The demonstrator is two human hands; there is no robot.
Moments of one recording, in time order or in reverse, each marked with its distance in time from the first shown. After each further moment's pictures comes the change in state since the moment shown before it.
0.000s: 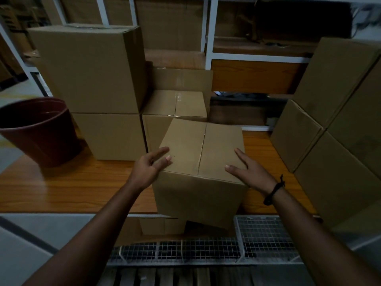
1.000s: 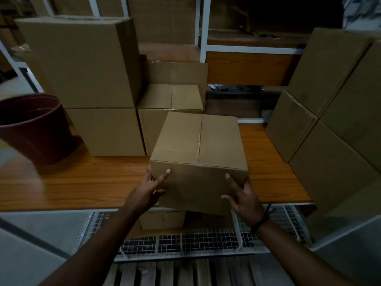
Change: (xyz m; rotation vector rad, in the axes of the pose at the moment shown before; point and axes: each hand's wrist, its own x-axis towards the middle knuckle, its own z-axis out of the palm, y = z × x) left_hand -0.041 -0.086 0.010 0.652 -0.101 0.519; right_hand -0.046 0.089 0.076 -0.479 0.408 -0.590
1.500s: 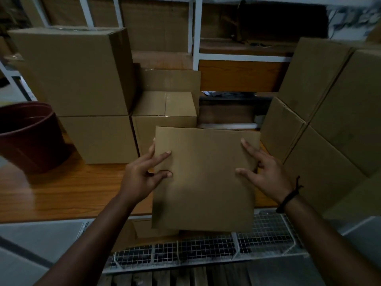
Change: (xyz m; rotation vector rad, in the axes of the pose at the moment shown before) left_hand 0.051 0.056 -0.063 -0.337 0.238 -0.023; right_hand 0.067 -0.003 -0.110 0.276 -0.045 0.267
